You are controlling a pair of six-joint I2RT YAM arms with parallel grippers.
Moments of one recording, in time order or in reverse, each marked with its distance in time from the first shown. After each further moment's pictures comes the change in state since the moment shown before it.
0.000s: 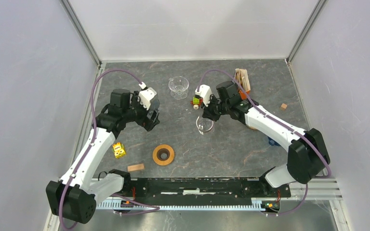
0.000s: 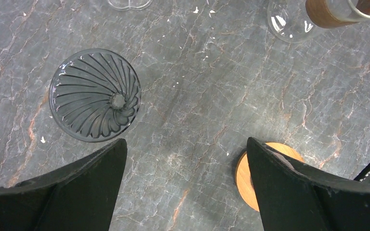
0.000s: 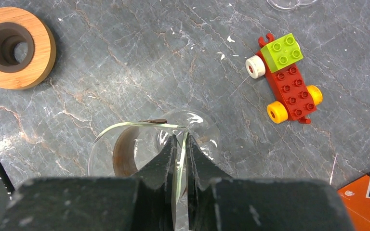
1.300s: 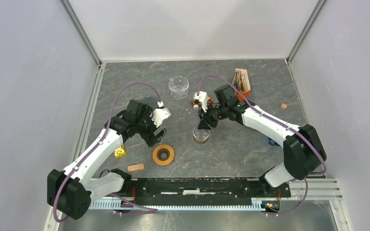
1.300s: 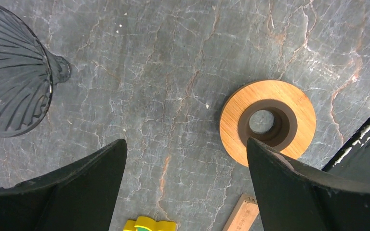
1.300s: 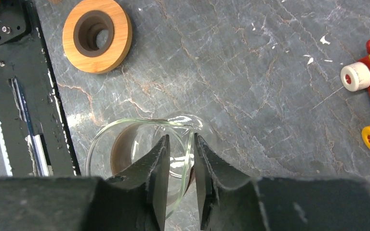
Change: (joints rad) left arm -0.185 0.030 -0.090 -0.137 -0.132 0.146; right arm -0.002 0.050 -0.023 -0.019 -0.270 0.044
